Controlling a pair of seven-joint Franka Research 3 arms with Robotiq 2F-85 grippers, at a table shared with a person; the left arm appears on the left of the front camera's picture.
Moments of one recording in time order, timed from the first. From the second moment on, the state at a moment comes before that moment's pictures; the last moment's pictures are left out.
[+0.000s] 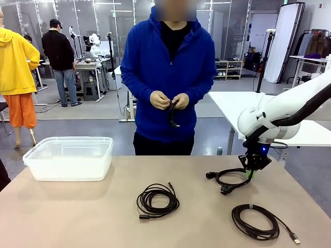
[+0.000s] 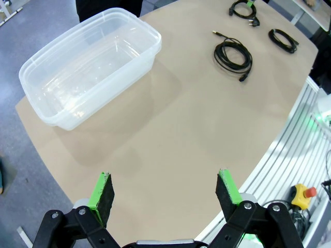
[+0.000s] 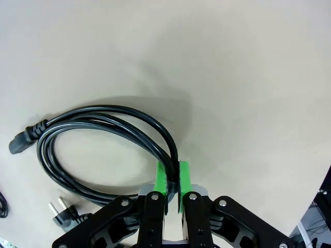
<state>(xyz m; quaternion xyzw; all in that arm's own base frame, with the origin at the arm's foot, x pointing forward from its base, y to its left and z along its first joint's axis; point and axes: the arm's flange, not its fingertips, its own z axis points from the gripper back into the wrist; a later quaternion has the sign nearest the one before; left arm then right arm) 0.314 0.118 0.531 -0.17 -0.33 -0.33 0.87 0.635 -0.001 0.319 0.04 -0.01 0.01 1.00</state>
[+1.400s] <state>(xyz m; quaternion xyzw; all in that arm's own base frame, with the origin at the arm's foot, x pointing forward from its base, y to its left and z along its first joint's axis) 0.314 0.118 0.531 -0.17 -0.33 -0.33 0.87 0.557 0.097 0.514 -0.05 -0.08 0.11 0.99</state>
